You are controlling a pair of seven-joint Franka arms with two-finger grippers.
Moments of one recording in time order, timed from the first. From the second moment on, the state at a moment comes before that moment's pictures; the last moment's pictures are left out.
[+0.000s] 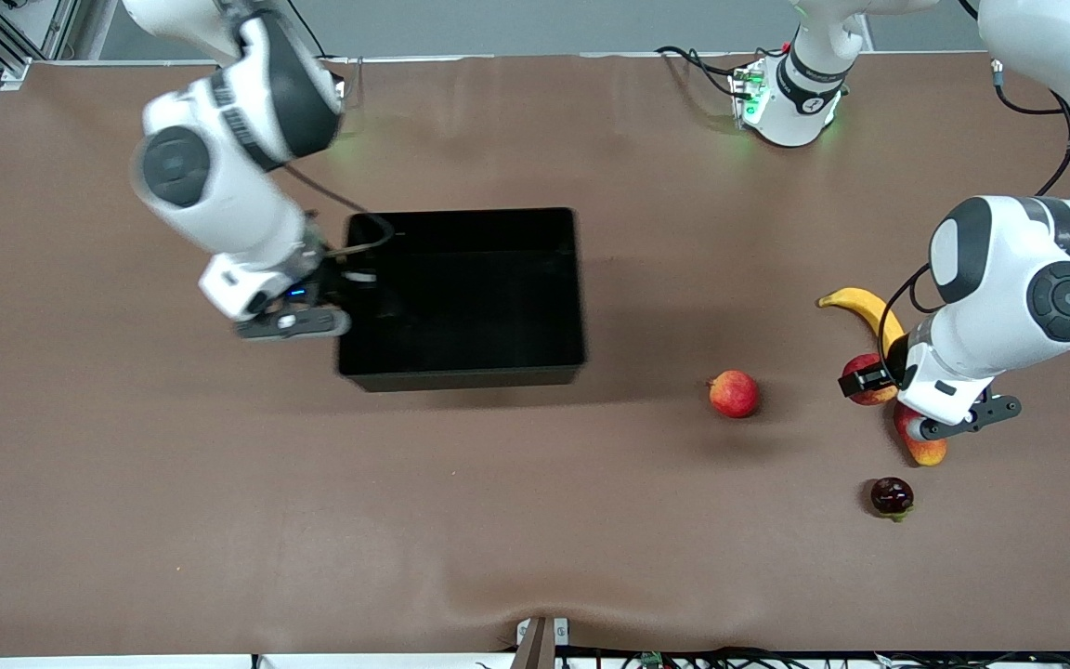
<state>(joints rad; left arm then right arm) -0.05 0.35 -0.05 -1.71 0.03 2.00 -0.39 0.52 0.18 -0.04 -1.81 0.14 2.03 0.42</state>
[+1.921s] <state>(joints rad) -0.53 0.42 -0.07 -1.71 0.03 2.00 -1.09 0.58 0.32 -0.08 -1.75 0.18 1.95 0.42</state>
